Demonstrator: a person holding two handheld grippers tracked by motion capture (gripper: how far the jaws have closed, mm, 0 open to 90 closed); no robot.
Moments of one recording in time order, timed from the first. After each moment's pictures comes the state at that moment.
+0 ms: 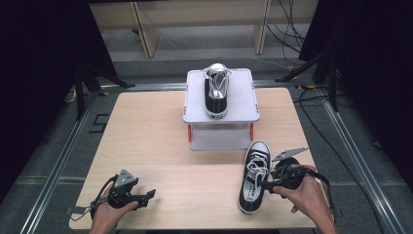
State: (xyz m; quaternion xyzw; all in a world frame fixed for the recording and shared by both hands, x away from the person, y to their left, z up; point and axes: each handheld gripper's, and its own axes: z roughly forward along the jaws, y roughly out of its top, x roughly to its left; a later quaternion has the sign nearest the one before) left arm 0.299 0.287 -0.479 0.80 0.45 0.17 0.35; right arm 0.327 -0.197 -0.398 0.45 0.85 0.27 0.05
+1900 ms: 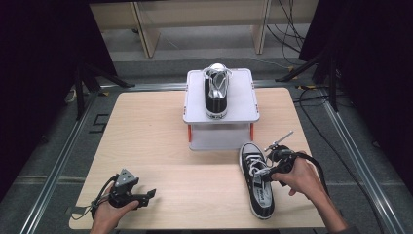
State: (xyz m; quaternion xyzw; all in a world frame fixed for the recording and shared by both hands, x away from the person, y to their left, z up) left arm 0.300 0.287 -0.480 0.80 0.46 0.17 0.35; right arm 0.376 -0.193 -0.403 0.43 0.89 0.18 -0.01
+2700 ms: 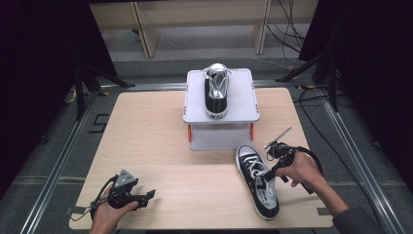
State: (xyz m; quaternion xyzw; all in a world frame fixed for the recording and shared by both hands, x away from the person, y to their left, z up) left arm 0.298 0.288 -0.481 0.80 0.46 0.17 0.35; right arm 0.393 -0.201 -0.407 0.43 0.89 0.16 -0.09
